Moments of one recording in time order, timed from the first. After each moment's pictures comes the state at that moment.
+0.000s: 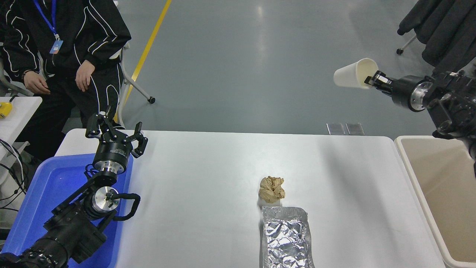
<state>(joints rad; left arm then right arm) -0.52 0.22 -1.05 -0.61 0.18 -0.33 -0.58 1.17 -0.28 -0.45 -0.12 -0.34 0.32 0.44</state>
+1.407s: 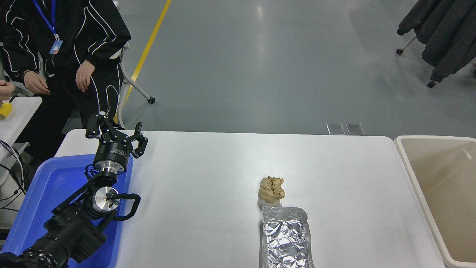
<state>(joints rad) -0.52 0.22 -1.05 -0.61 0.18 -0.33 -0.58 0.64 -0.40 -0.26 -0.19 -0.29 0.01 0.05</state>
